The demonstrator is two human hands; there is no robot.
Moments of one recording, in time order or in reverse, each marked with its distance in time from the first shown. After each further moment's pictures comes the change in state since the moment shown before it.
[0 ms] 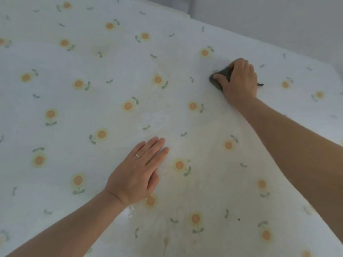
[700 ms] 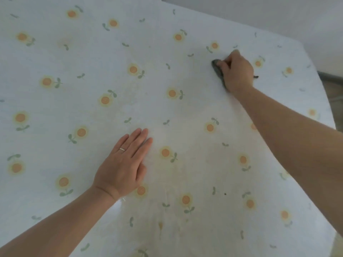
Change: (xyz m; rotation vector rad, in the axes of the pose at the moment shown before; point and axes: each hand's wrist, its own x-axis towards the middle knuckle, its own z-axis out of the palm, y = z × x) left_hand 0.001 0.001 -0.001 -0.010 -0.011 -0.003; right_hand -0.020 0.051 -0.026 0.031 -0.011 0.170
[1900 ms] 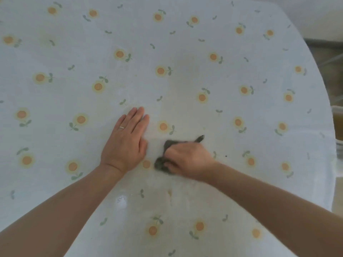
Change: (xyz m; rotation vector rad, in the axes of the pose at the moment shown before) left_hand 0.002 0.002 -0.006 -0.041 -0.031 -0.007; right_hand -0.308 -0.071 0.004 0.154 -0.409 -0.671
